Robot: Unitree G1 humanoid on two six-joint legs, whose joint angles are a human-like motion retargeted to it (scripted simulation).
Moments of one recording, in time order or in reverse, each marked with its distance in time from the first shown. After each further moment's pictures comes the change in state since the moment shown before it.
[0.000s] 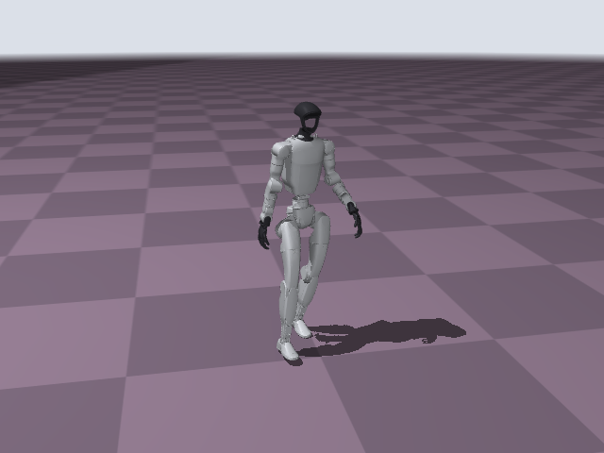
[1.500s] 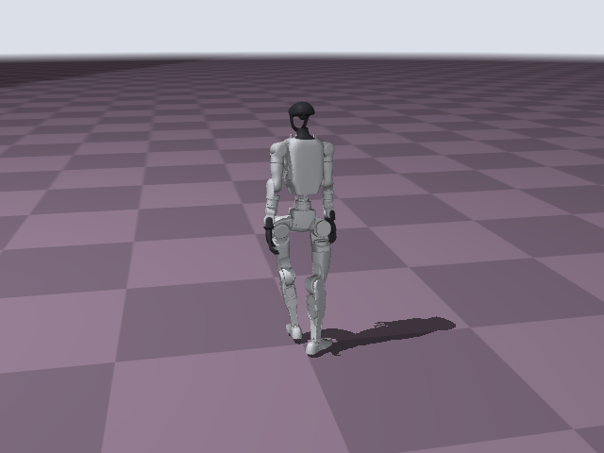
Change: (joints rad) left arm 0.149 -0.105 0.194 0.721 0.201 0.225 0.003; right arm -0.170 -0.004 0.105 -0.070 -0.211 0.206 0.121; waist 0.258 -0.016 -0.072; left_leg -0.291 -0.059 0.184 0.012 0.117 -0.081; right_leg 0.571 0.138 -0.836 -0.356 -0.150 0.131
